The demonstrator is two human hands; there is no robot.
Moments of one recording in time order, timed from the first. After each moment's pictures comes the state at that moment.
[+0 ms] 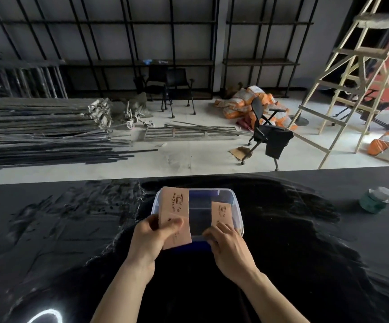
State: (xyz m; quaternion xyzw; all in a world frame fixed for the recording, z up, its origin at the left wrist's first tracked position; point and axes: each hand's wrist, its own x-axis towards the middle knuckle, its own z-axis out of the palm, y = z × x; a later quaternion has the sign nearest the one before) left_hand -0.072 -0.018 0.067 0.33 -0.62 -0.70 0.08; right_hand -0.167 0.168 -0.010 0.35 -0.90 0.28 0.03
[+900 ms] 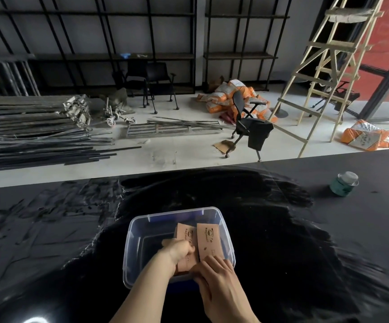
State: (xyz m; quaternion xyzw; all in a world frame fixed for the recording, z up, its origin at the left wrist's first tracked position) left_hand -0.123 0.051 -0.007 0.41 -0.67 -0.58 -0.19; right_hand -0.080 0.218 -0.008 0.36 -0.88 0.31 0.02
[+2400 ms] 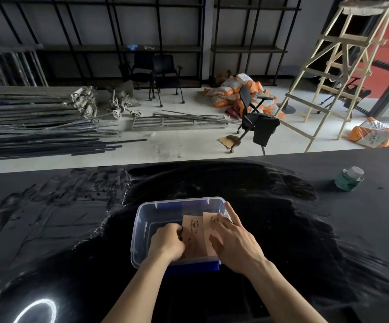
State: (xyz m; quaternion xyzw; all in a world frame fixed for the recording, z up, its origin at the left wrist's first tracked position) left_hand -0.095 0.027 -0.012 0.28 -0.88 -0.35 -0.14; right_hand -0.145 0.223 0.003 0.28 -0.95 0.15 -0.07
